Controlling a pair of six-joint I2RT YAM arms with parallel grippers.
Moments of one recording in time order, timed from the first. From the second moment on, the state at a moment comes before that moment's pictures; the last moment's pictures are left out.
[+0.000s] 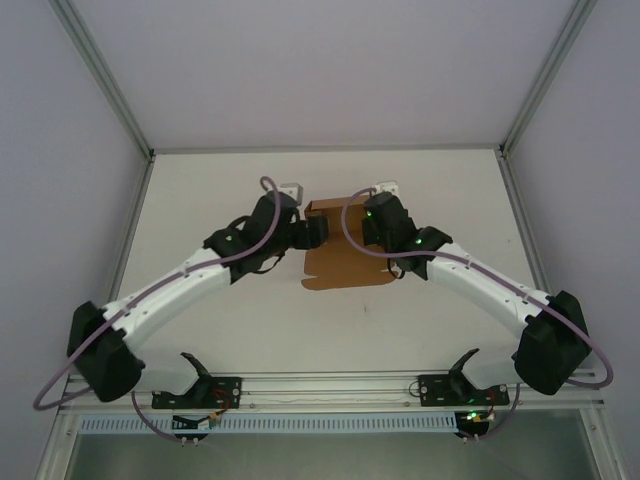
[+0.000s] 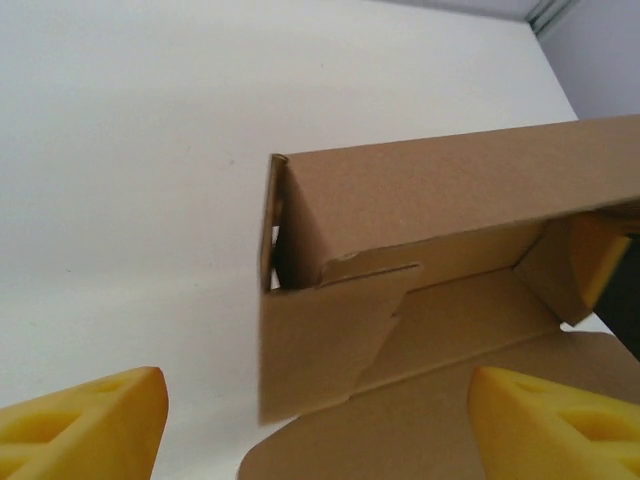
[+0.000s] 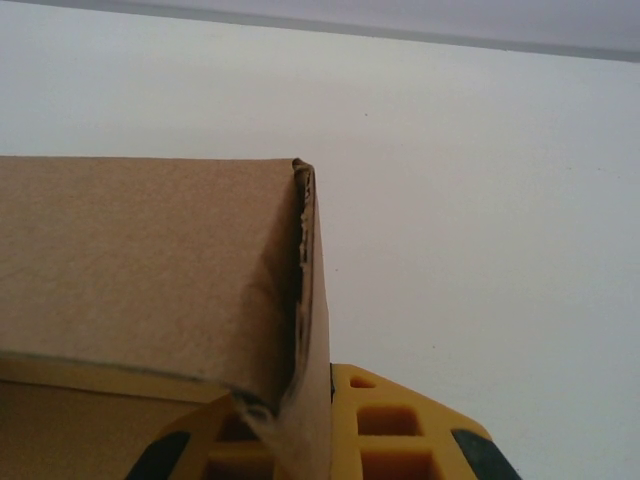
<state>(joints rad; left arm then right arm) -0.72 1.30 1.13 -0.43 -0.15 -0.56 0.71 1.36 1.07 -0.42 0.46 0.30</state>
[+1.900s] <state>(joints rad) -0.46 1.21 0.84 -0.14 0.59 -0.27 0.65 1.28 1.07 -0.47 0.17 0.23</state>
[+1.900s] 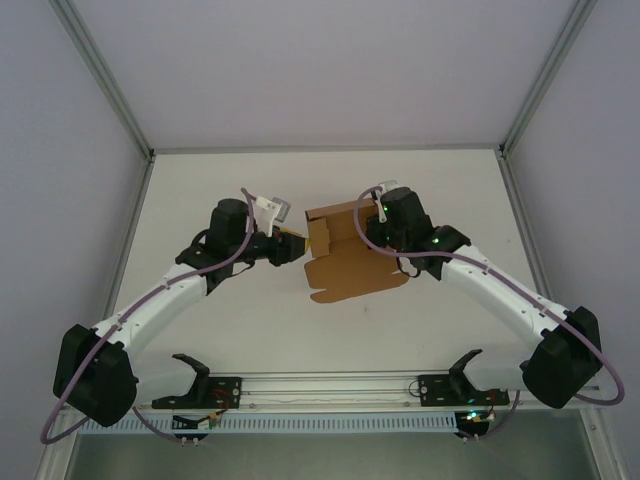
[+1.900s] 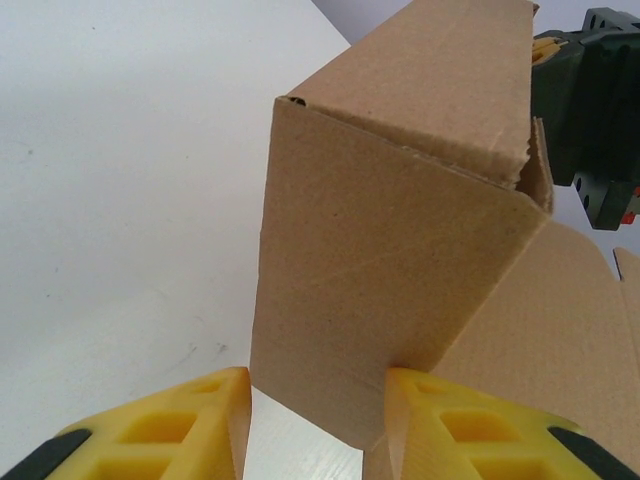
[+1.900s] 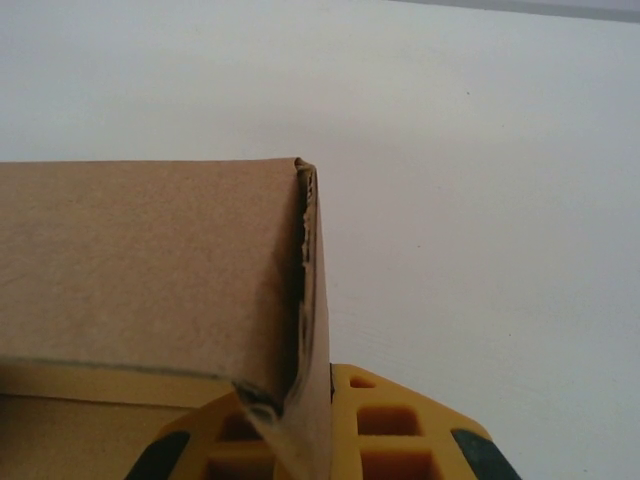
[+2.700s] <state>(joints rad) -0.46 1.24 0.89 -0.16 0.65 -0.24 0.63 1.26 1.07 -0.47 0.10 0.20</state>
